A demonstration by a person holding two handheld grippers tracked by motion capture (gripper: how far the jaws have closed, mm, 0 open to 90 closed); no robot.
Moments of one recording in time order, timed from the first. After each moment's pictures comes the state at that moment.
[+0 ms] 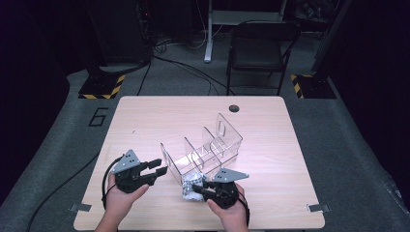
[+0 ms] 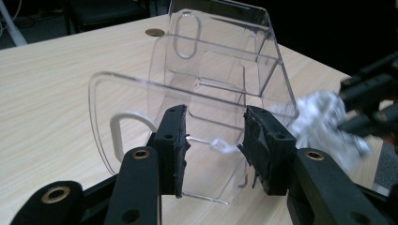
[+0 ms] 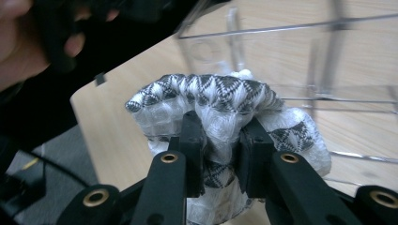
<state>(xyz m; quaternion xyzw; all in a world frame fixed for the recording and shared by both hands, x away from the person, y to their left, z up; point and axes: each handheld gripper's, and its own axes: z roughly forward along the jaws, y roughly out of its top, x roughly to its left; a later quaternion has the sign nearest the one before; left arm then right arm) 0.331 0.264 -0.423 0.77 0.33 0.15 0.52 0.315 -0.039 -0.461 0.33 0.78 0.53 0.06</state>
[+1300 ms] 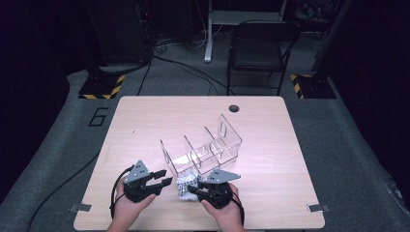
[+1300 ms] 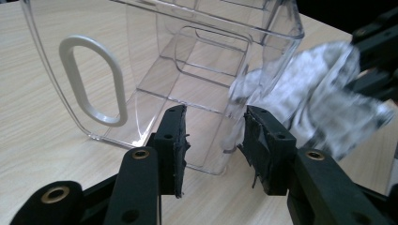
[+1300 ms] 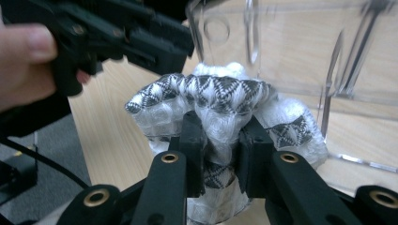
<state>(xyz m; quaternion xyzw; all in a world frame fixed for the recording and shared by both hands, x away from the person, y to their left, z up) 0.327 0.251 -0.461 0.79 0.34 0.14 0.49 0.319 -0.023 -0.470 0.31 0.79 0.52 0.07</state>
